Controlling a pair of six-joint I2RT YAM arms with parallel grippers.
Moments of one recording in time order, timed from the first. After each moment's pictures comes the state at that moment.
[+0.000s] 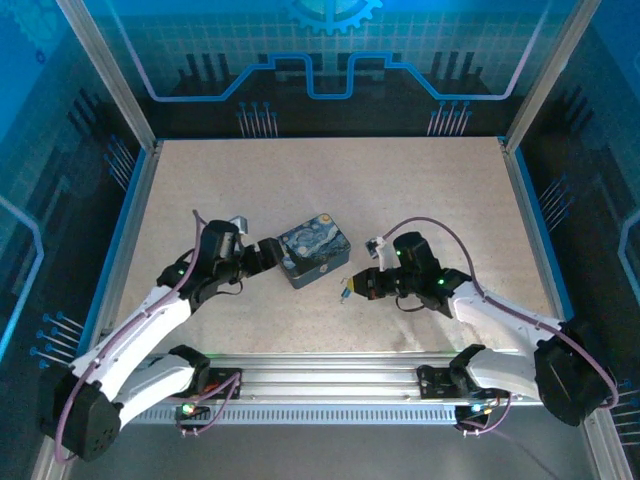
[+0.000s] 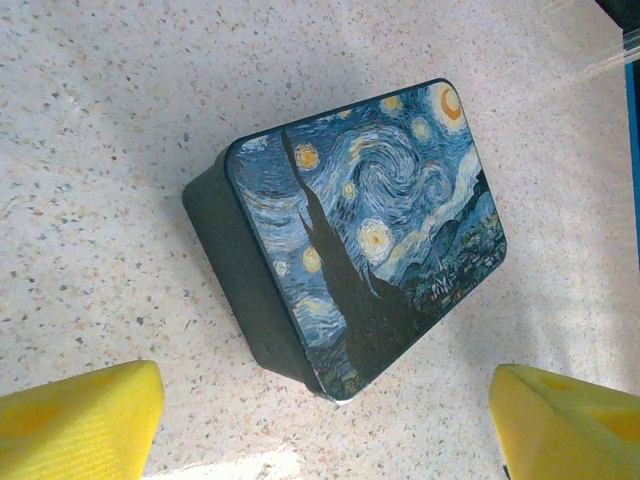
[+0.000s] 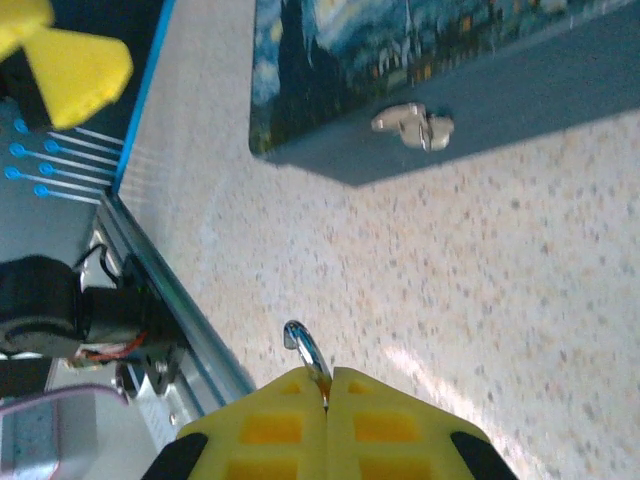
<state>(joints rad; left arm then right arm) -0.39 0.95 0.68 -0.47 0.14 -0.77 0.60 1.14 0.57 -0.17 -0.55 0.57</state>
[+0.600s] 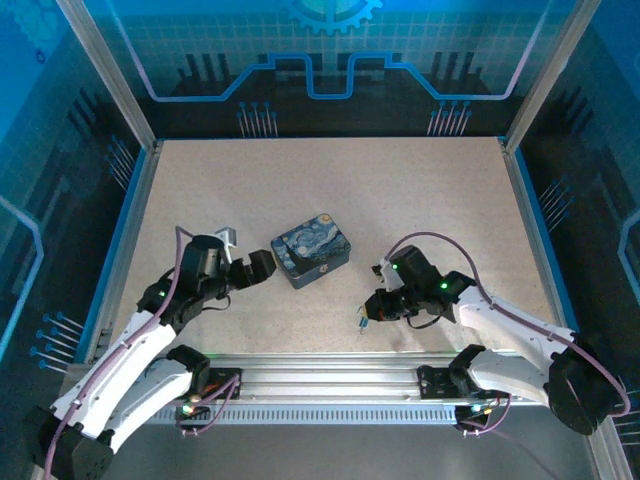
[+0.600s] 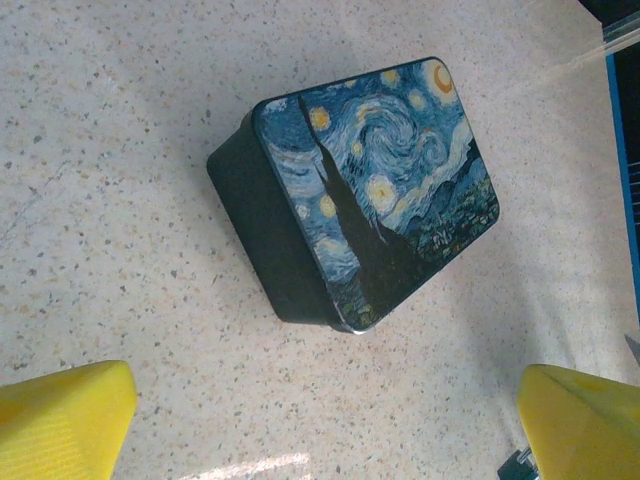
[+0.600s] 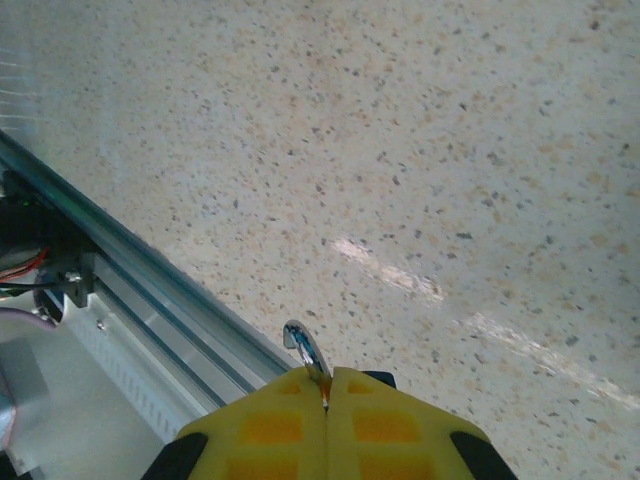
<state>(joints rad) -0.39 0.75 0.64 -0.59 0.14 -0.75 0.66 1.07 0.58 -0.56 -0.45 0.58</state>
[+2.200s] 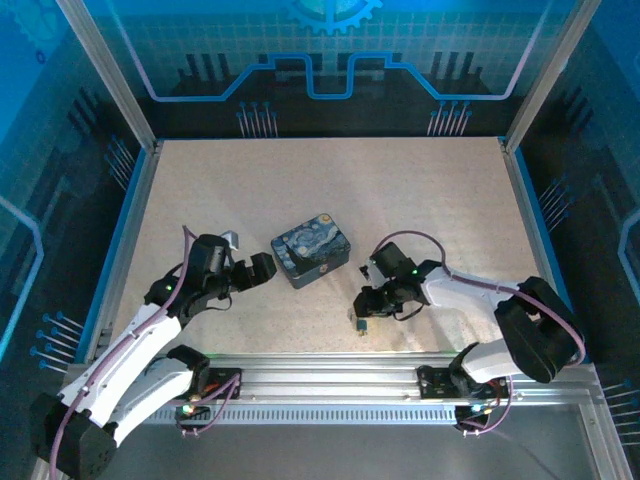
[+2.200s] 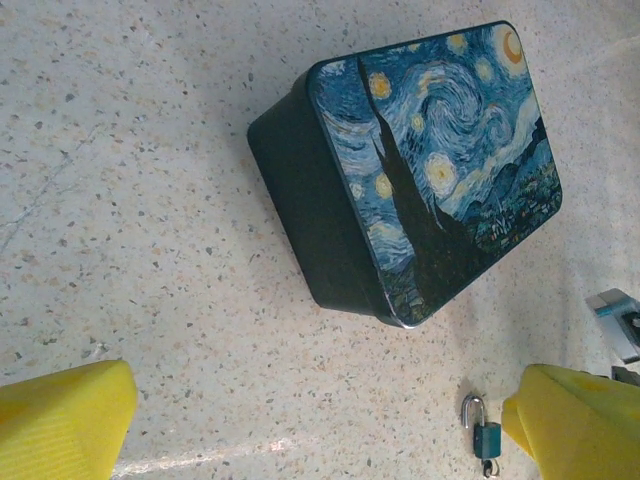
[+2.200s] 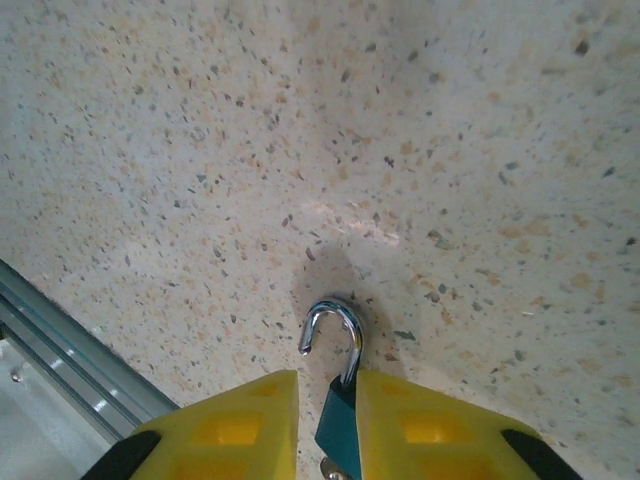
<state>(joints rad) -0.37 0.82 0.63 -0.60 0.14 -0.75 0.65 1.40 0.64 -0.44 -0.43 0.56</state>
